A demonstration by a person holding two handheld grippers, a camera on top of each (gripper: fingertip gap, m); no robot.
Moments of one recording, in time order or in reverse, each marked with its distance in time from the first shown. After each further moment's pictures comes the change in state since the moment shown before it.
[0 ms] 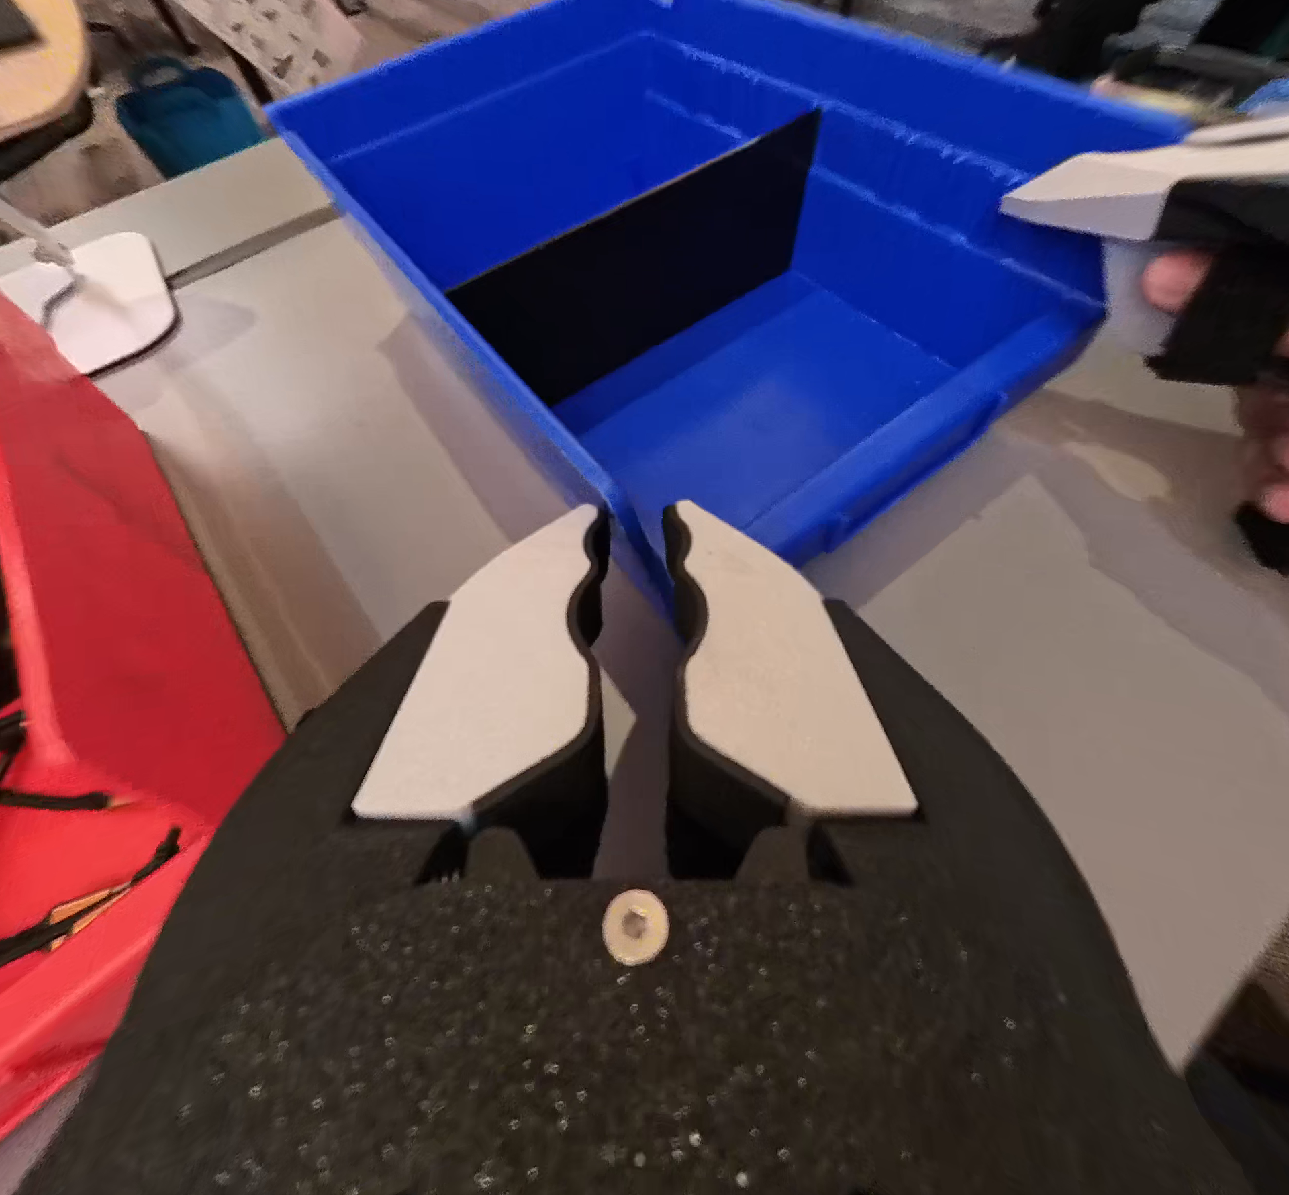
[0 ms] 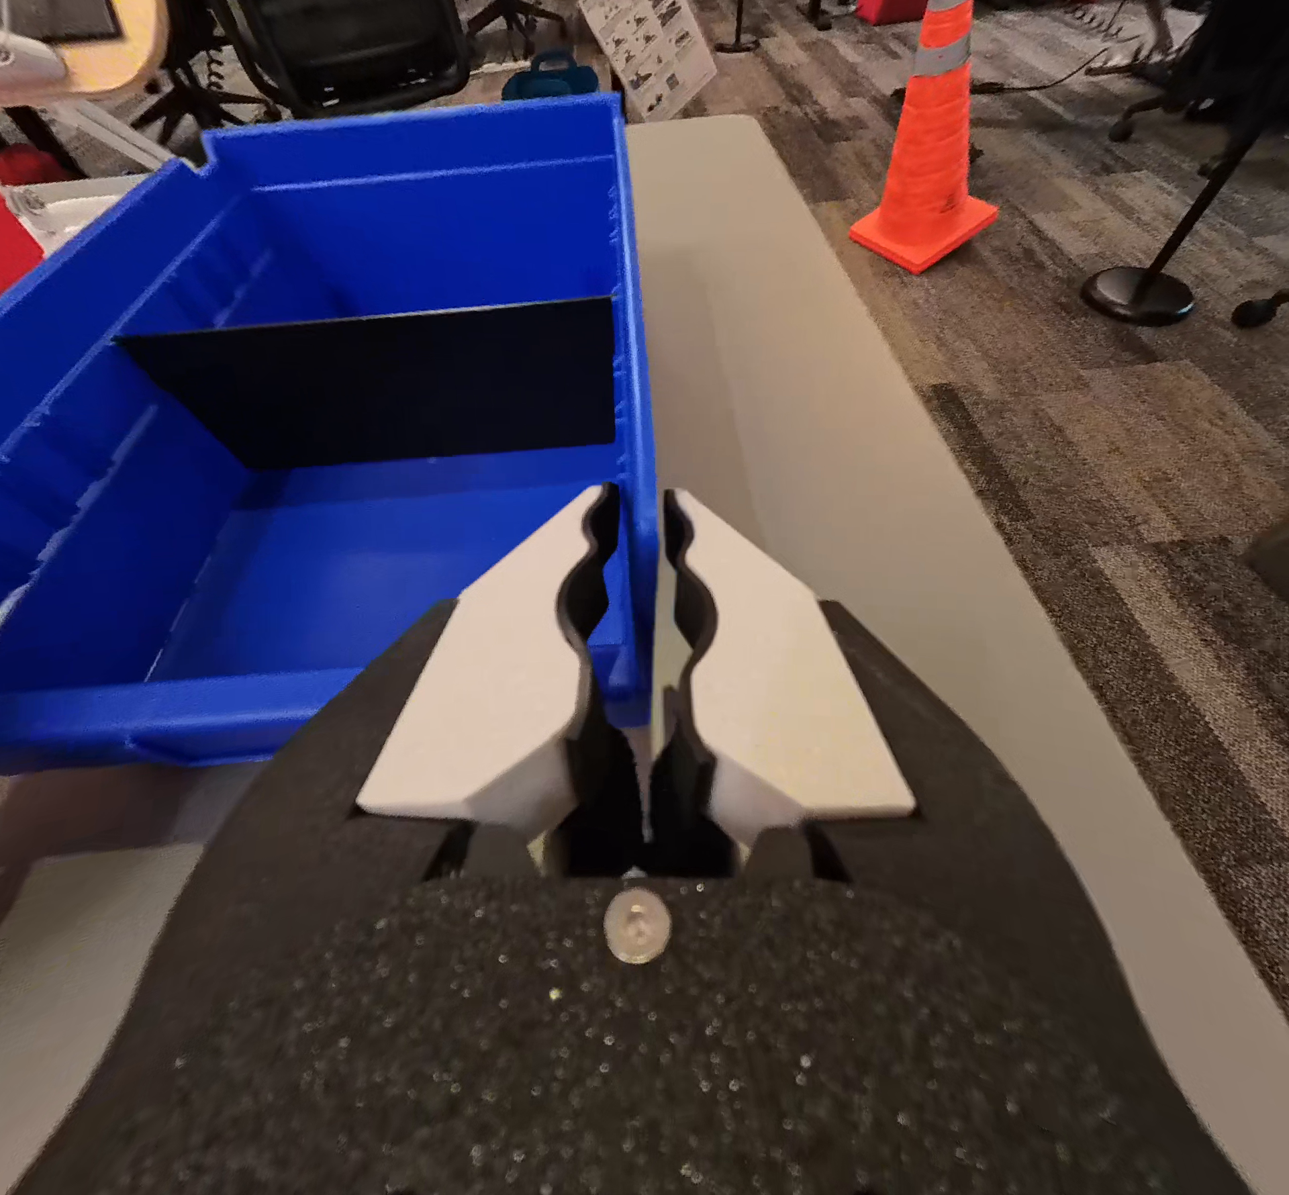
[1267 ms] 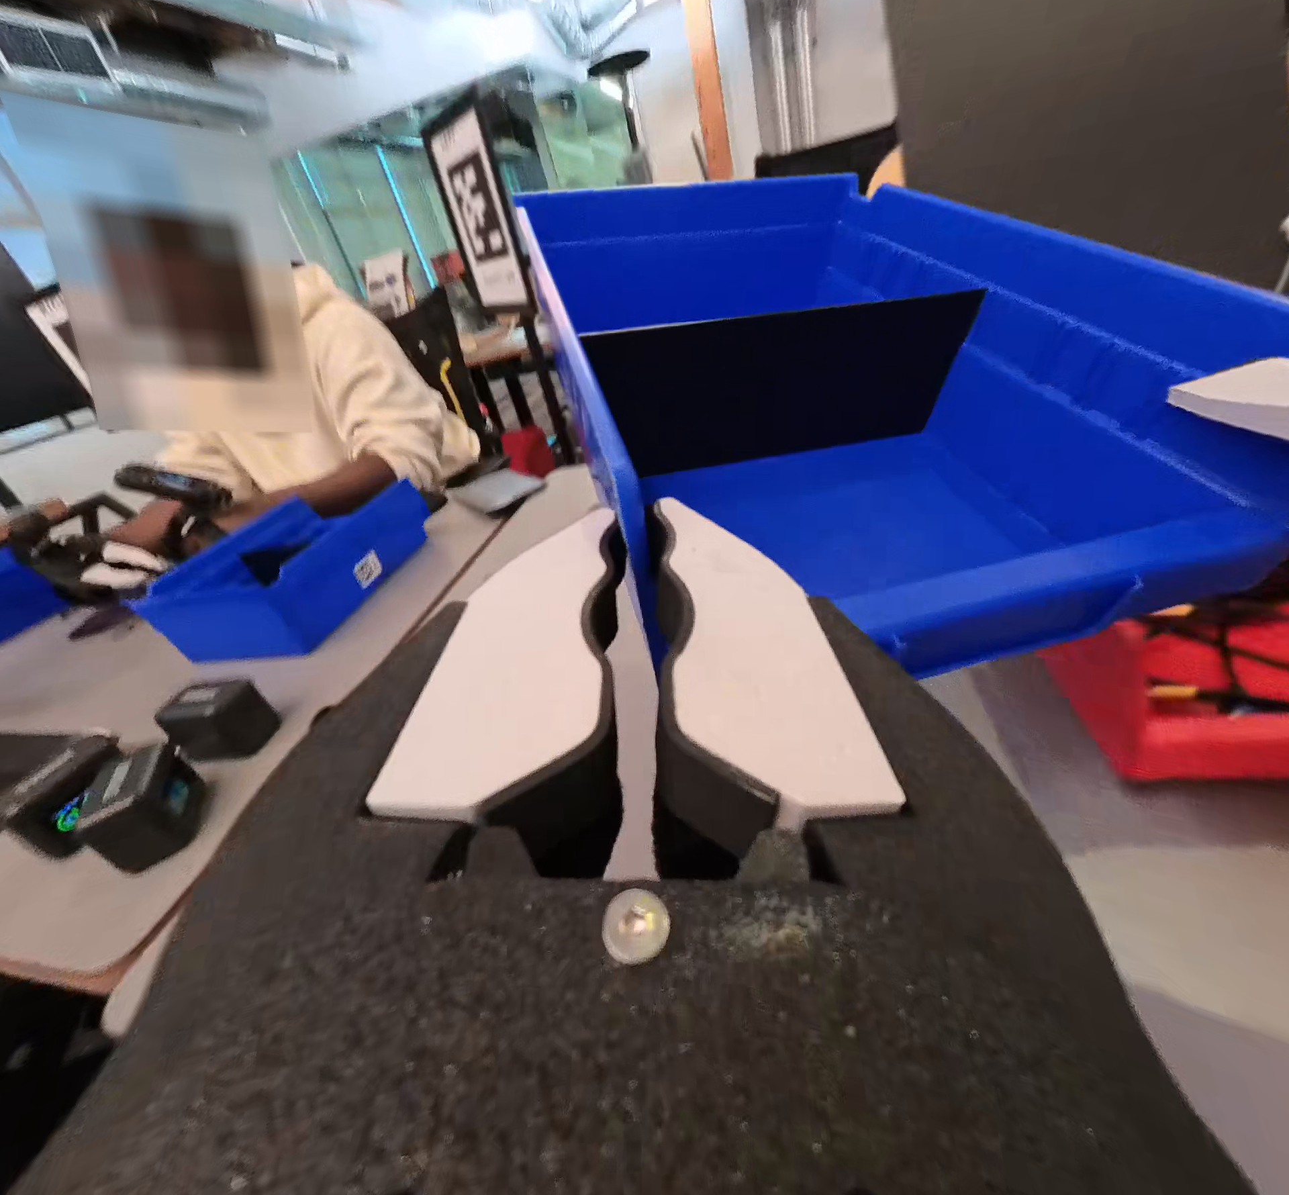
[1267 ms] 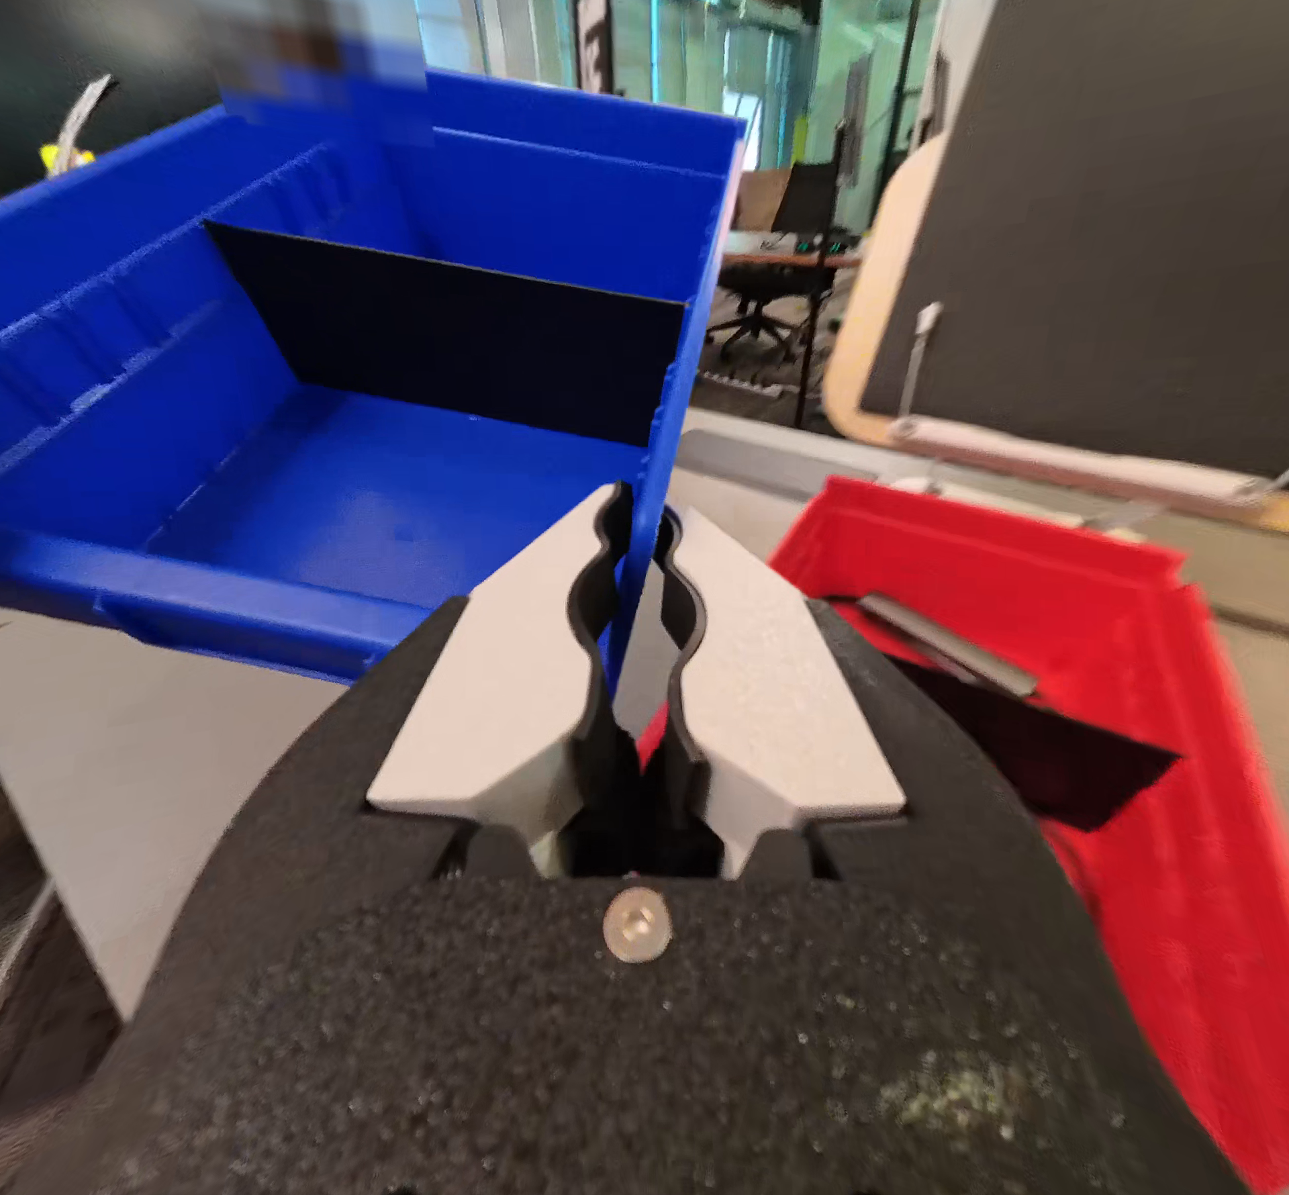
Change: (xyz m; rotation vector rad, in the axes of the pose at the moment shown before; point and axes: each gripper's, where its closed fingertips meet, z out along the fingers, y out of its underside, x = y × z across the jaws) left arm -0.347 0.038 -0.399 0.343 -0.884 -0.022; right arm -0.527 -0.089 -0.099 0.292 -0.664 -0.166
